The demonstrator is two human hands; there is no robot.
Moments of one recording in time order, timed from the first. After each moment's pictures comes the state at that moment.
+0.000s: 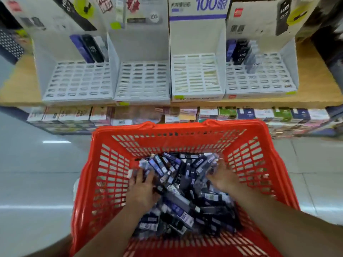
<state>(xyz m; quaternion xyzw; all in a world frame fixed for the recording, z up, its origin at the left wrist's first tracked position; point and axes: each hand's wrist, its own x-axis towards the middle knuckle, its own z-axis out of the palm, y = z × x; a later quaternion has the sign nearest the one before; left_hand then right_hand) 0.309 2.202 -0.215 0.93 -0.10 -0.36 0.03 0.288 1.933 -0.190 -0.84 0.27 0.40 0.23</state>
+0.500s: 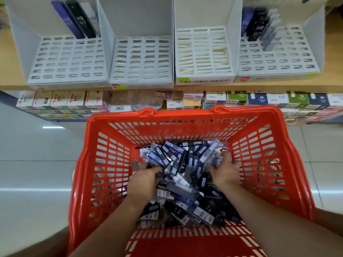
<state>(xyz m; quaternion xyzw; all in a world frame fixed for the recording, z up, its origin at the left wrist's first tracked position) 0.310 2.198 -0.210 0.95 -0.11 -0.28 0.09 0.265 1.962 -0.226 -0.85 0.41 0.20 0.26</state>
